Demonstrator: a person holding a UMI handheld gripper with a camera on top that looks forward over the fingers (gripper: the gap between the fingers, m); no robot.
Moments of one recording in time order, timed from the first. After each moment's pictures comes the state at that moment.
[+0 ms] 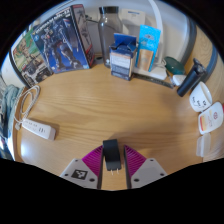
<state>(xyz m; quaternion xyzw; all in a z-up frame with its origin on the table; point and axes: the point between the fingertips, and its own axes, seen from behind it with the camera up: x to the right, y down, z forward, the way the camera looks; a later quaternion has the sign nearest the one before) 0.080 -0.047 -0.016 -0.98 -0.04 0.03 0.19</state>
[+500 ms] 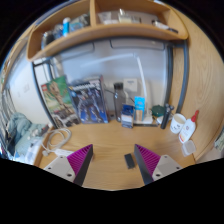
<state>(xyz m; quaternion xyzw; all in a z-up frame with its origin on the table) 0.035 -0.086 0.199 -0.89 0.01 0.06 0.46</state>
